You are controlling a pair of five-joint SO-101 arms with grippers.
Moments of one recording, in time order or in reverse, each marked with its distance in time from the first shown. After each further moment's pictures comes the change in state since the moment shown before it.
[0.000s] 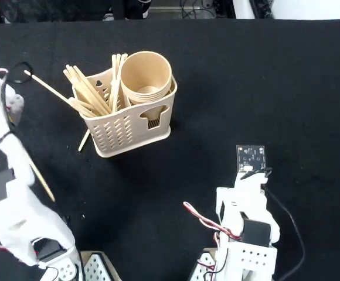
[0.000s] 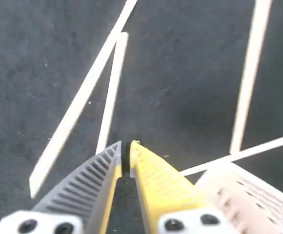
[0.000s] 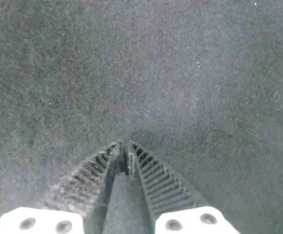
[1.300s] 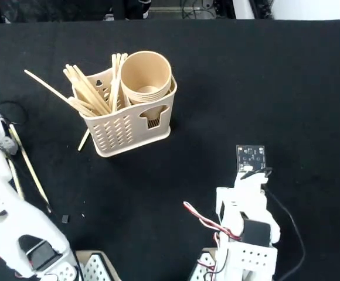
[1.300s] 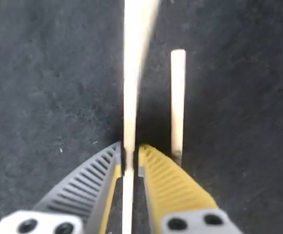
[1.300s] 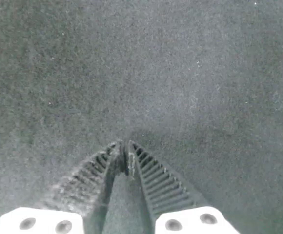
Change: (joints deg) left arm -13.4 22.8 11.8 -24.1 -35.9; right arm 0.0 0.0 0.0 0.0 0.0
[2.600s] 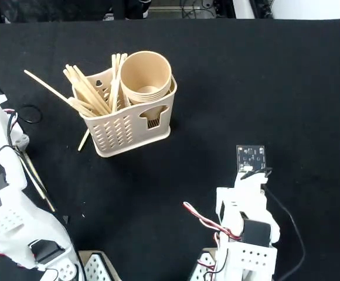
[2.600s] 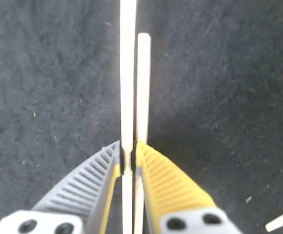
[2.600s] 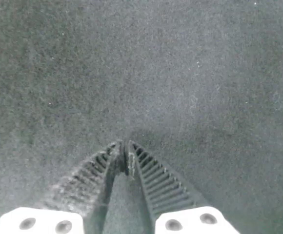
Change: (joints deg) left arm 7.9 -24.7 26.3 -12.3 13.6; right arm 0.0 0.0 0.0 0.0 0.0
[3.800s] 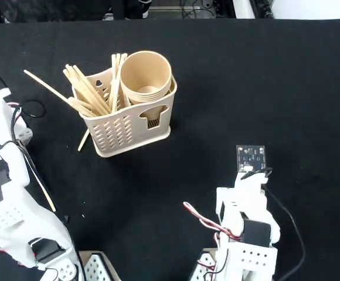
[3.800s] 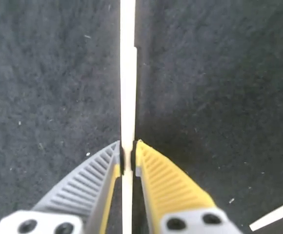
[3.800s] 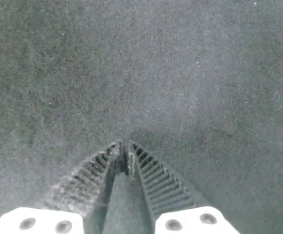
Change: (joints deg) left arm 2.4 2.5 -4.7 2.5 1.2; right arm 0.0 0.0 0.0 0.0 0.0
